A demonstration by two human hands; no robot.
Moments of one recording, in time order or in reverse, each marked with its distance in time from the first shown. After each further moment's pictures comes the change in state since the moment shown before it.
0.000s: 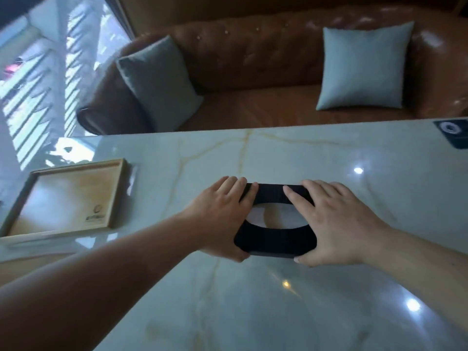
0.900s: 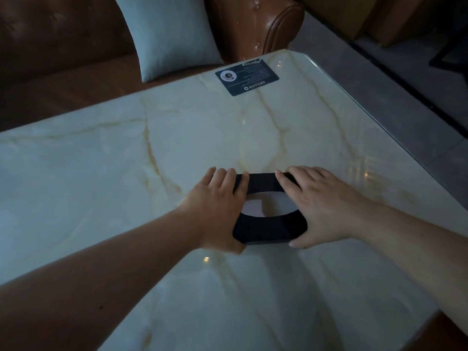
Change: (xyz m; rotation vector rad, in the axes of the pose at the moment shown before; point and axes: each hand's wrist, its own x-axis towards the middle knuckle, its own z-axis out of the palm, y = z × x) left_hand 0.237 0.340 -0.032 -0.024 0.001 0.435; right_hand -0.253 0.275 0.138 0.016 -0.160 0.384
